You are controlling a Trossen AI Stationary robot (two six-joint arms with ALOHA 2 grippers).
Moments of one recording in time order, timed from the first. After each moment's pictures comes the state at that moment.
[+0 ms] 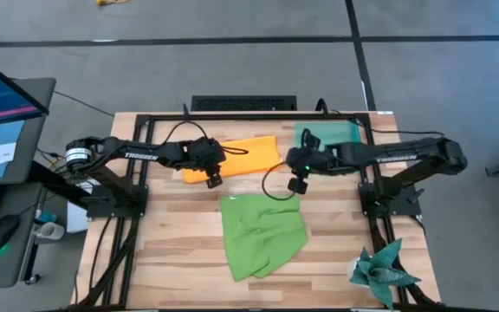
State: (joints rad) left arm 0.31 1.52 0.79 -0.26 -0.17 0.04; right arm -0.01 1.32 1.03 -0.67 0.39 0.10
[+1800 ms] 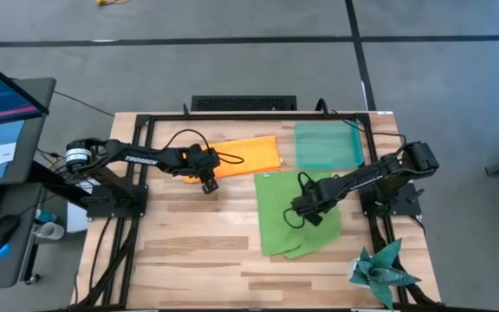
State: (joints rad) left arm 0.26 1.52 0.73 -0.33 -0.23 -0.13; right arm 0.23 1.63 0.90 -1.11 0.14 0.93
